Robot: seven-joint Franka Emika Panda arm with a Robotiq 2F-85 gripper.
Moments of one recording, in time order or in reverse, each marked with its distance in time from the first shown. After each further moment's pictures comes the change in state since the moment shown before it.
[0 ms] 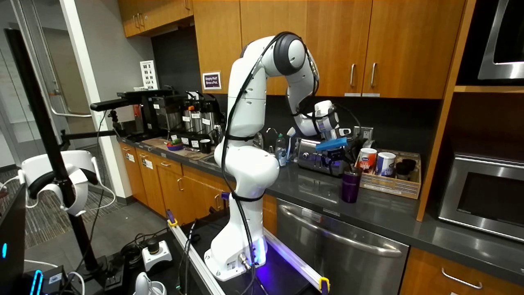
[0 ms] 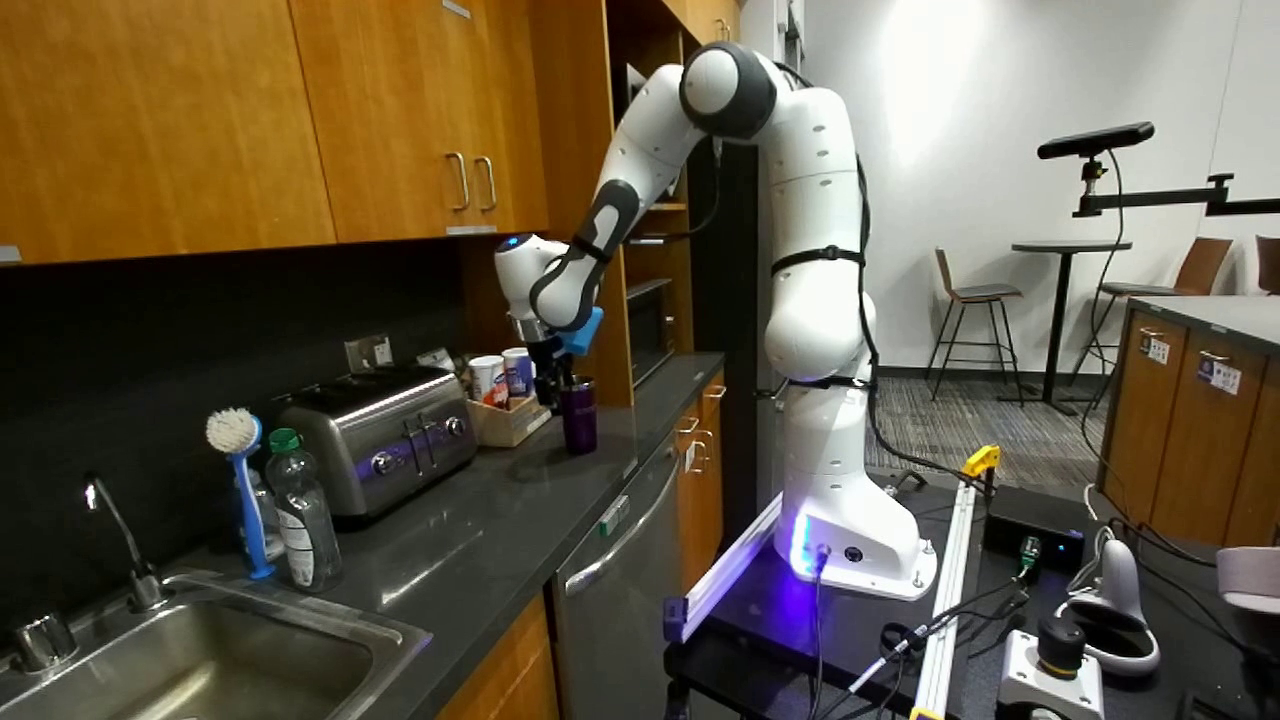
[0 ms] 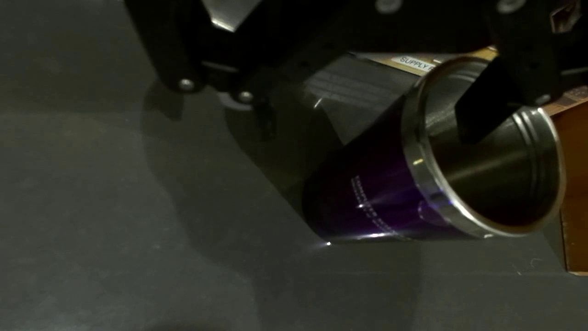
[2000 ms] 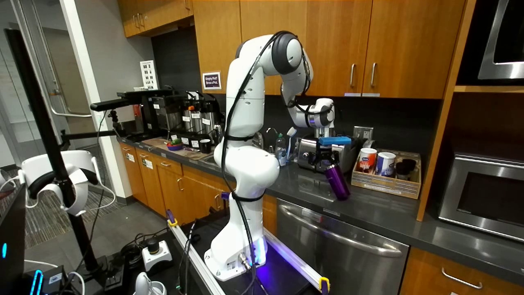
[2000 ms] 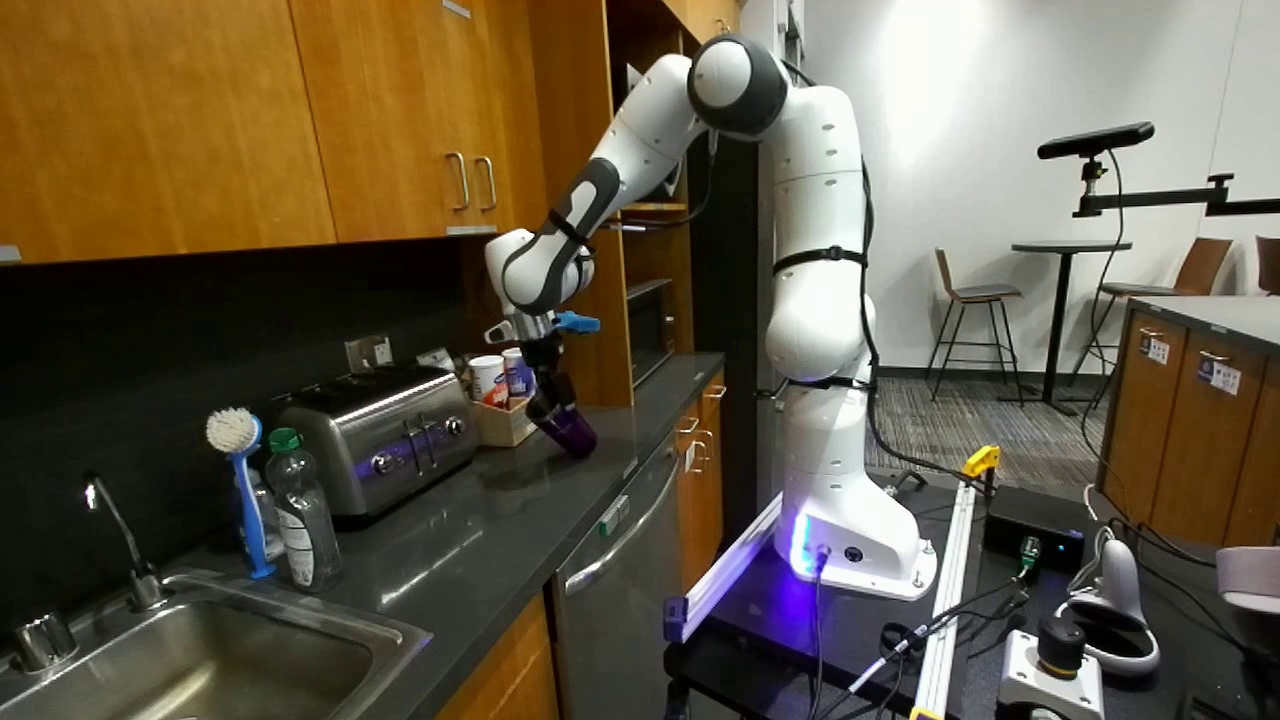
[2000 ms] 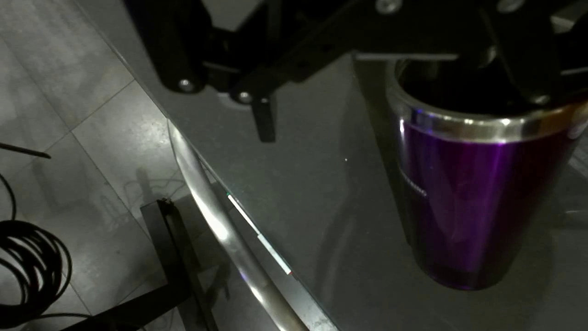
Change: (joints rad) arm 0.013 -0.027 0.064 0.012 0.365 -0.209 -0.924
